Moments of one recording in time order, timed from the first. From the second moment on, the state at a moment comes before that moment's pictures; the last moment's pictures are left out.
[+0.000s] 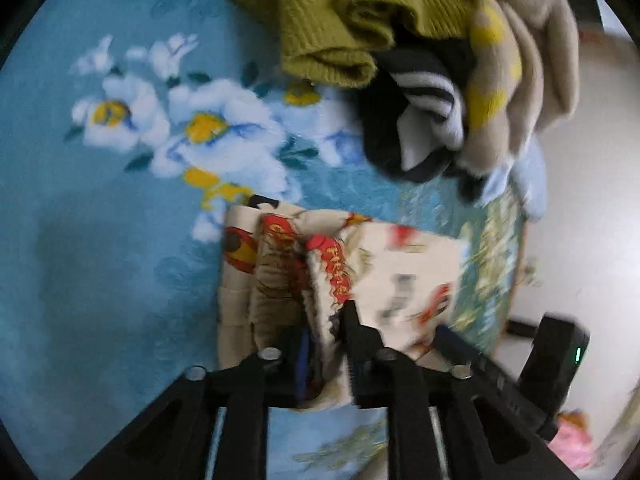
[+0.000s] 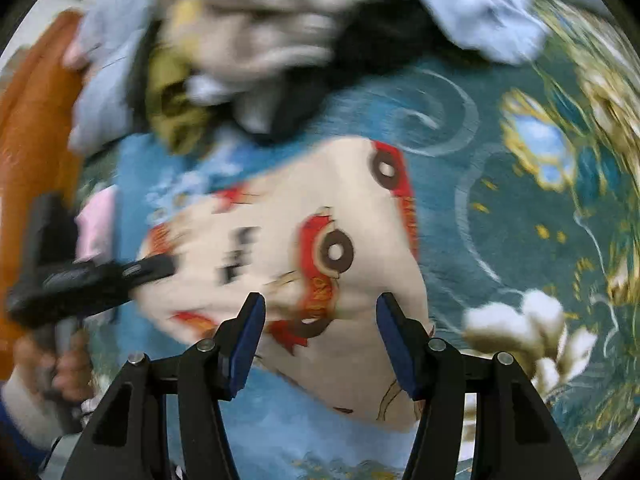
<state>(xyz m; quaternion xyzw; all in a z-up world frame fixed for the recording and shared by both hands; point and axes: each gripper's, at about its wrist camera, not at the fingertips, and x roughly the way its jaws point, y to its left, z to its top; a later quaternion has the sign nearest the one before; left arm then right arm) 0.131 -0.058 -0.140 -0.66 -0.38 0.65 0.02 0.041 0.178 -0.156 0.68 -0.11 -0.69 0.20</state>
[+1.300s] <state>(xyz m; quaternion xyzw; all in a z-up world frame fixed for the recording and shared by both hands) 0.152 -0.024 -0.192 -0.63 -0.47 0.62 -0.01 0.042 0.265 -0.199 0.71 -0.25 -0.63 0.20</state>
